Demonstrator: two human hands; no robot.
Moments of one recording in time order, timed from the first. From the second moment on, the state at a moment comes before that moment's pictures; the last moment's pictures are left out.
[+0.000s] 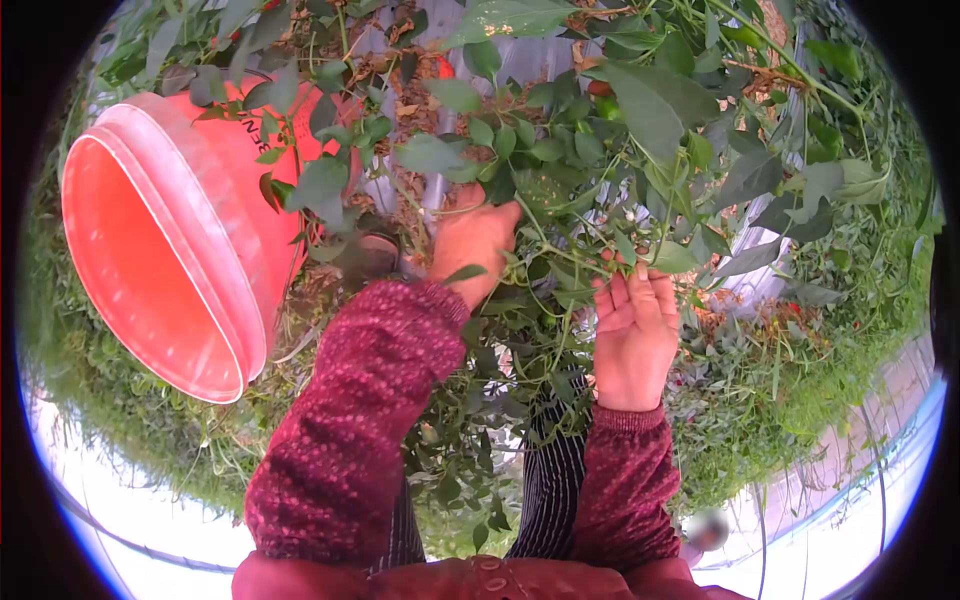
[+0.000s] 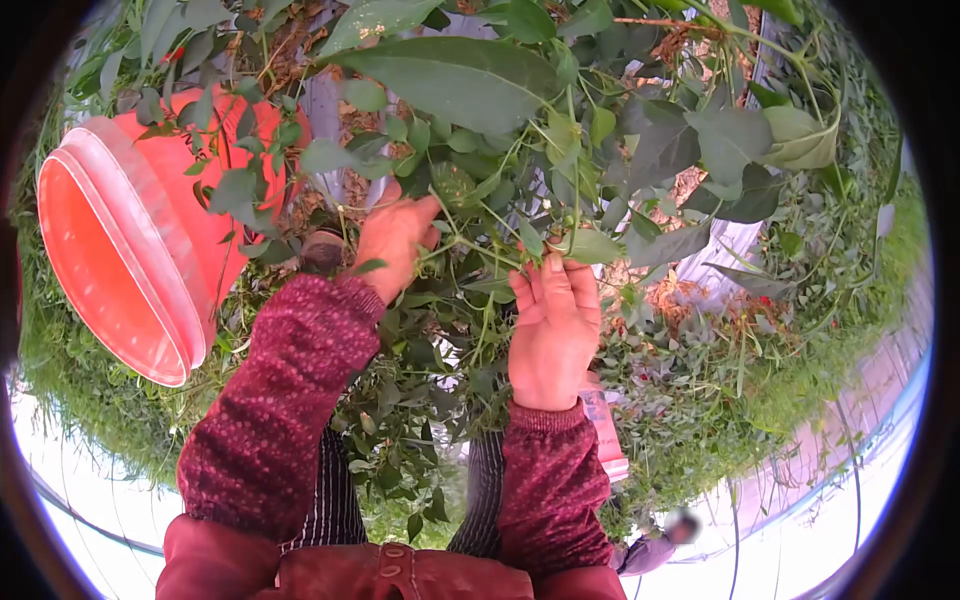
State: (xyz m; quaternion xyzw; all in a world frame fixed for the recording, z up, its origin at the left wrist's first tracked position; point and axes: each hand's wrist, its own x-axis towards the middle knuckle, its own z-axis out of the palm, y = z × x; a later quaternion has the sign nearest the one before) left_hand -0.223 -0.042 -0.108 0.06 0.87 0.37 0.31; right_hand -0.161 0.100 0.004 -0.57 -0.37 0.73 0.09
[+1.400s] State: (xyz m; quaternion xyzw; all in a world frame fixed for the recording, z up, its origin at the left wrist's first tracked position) left_hand -0.174 -0.091 -0.124 0.06 0.71 0.56 0.43; right_hand -0.161 0.098 0.008 -0.57 -0.38 0.73 0.07
